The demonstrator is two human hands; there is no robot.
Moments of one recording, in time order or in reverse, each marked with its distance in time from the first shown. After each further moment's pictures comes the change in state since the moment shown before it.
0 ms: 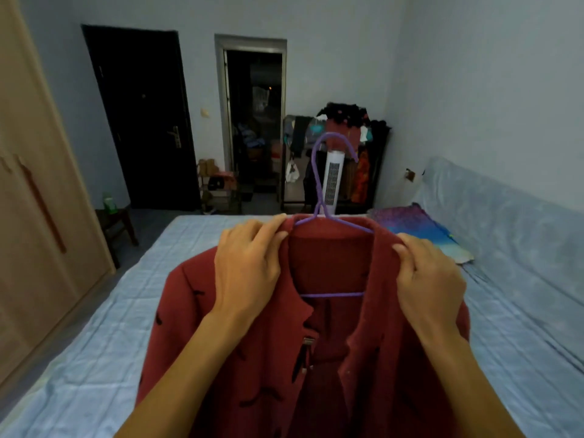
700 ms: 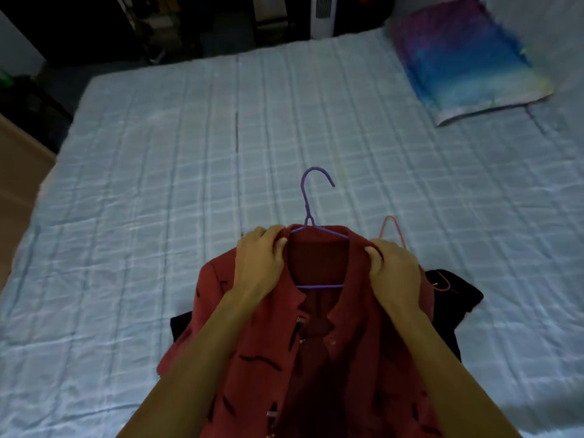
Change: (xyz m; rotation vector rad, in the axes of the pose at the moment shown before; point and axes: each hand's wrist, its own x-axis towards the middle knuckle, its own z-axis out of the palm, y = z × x) left_hand -0.172 -0.126 0.394 -0.013 -0.938 -0.505; right_hand -0.188 0.248 0.304 -0.113 -0.783 0.443
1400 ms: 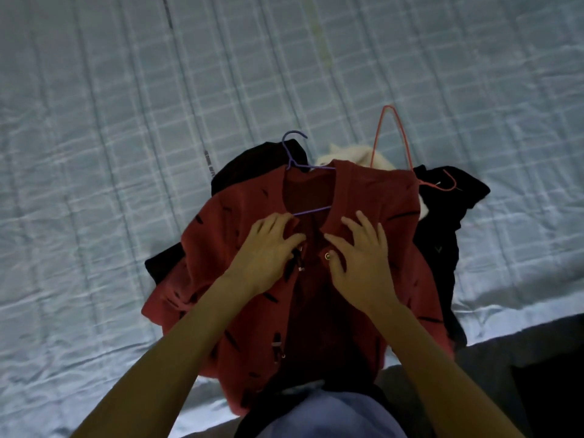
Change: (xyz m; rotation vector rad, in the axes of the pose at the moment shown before) left_hand -0.072 -0.050 0.078 0.211 -0.636 0.459; right_hand -0.124 -0.009 0.056 0.002 -0.418 -0.008
